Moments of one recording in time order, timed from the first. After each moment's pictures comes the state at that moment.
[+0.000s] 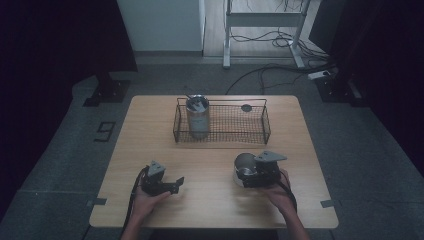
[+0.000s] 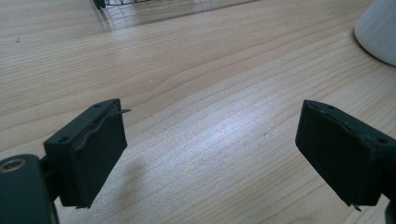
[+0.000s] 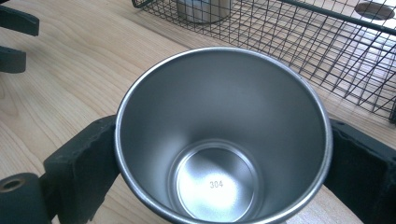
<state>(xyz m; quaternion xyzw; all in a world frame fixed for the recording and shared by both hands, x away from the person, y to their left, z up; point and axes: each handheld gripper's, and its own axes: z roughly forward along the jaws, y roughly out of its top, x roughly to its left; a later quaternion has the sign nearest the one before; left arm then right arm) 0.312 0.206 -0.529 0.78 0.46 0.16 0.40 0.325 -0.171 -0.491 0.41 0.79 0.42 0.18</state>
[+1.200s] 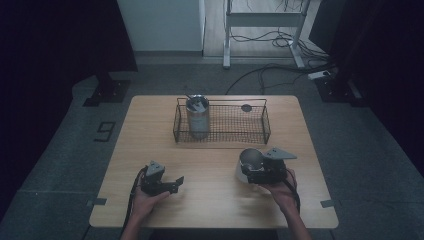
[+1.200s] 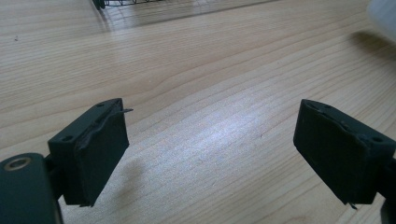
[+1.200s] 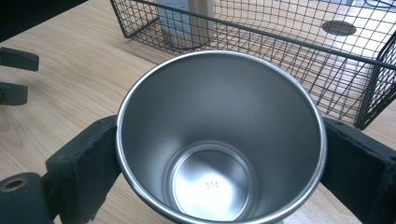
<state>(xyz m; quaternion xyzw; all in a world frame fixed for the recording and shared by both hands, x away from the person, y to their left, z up) 0.312 0.208 -0.529 0.77 0.46 0.15 0.41 0.322 -0.185 -0.473 0.44 0.76 0.45 0.19</state>
